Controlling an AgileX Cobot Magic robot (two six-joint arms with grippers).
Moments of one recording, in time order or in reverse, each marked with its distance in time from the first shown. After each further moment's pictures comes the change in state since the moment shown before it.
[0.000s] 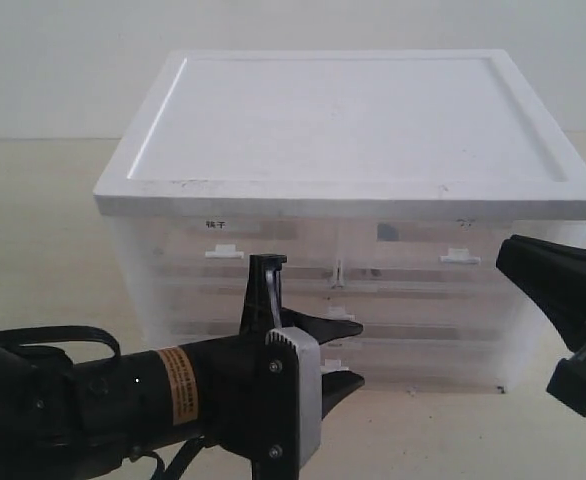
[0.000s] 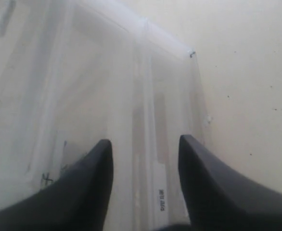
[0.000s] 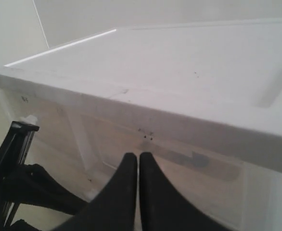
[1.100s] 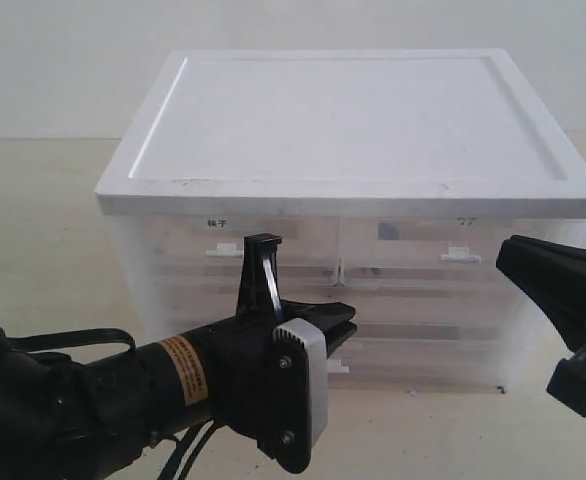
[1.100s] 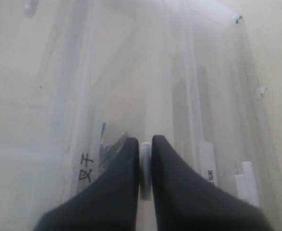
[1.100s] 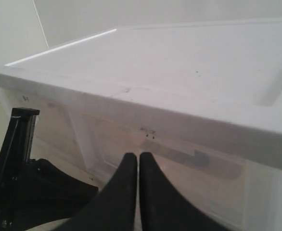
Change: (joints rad) left arm -0.008 0.046 -0.016 -0.189 -0.094 0.230; right arm 0.000 0.000 0.000 0.000 0.000 -0.004
